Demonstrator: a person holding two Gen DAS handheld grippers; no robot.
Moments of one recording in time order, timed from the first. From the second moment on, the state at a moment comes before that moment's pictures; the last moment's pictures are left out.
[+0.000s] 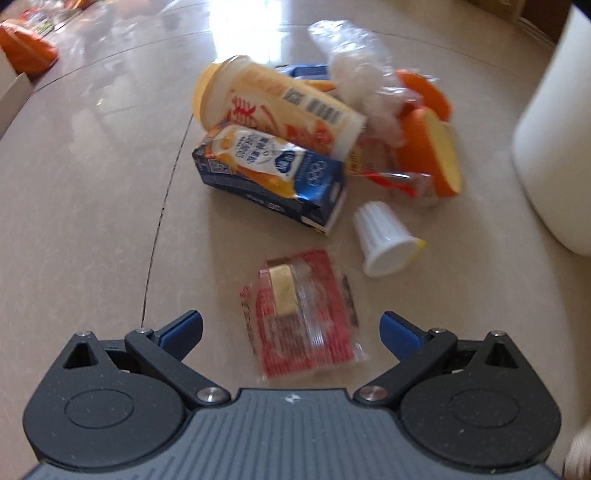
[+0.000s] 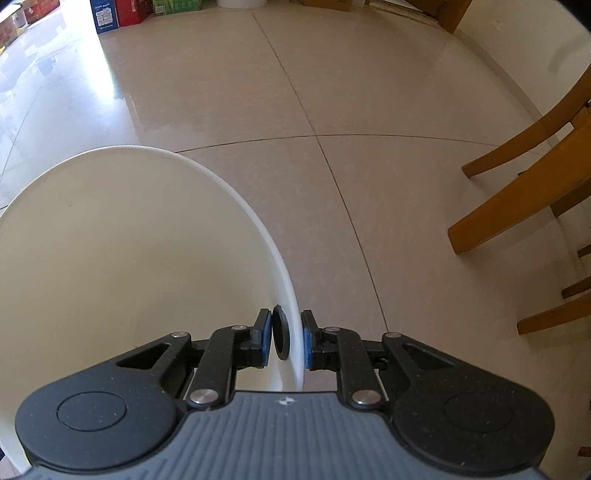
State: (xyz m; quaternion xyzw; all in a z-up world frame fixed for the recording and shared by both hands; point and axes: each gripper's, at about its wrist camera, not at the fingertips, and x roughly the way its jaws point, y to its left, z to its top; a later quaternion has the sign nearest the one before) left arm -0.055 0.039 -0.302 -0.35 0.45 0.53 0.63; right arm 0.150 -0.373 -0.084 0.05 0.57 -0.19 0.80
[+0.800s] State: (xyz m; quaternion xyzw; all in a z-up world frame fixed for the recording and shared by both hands) left arm -0.055 0.055 -0.307 -0.40 0.42 0.58 0.57; right arm 0.150 -0.372 -0.084 0.05 0.57 -0.19 0.80
